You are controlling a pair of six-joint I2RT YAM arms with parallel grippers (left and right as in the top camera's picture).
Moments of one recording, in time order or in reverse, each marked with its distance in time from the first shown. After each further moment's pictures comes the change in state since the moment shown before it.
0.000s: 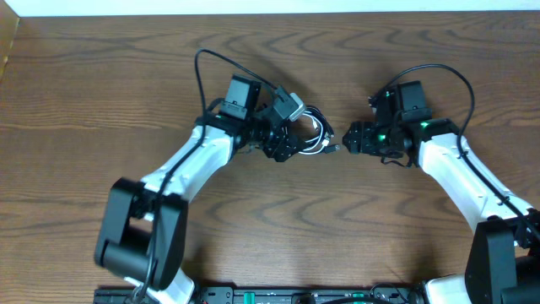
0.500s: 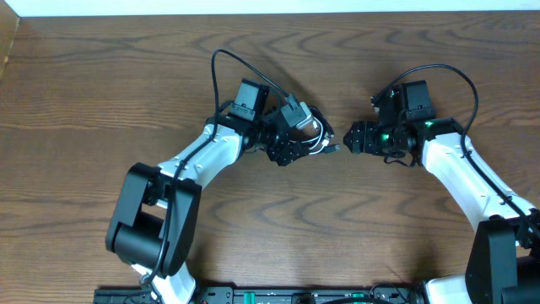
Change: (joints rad) left arm -0.017 0.074 0.000 0.024 0.003 0.166; right arm -0.013 0.000 0.000 -0.003 -0.048 -0.024
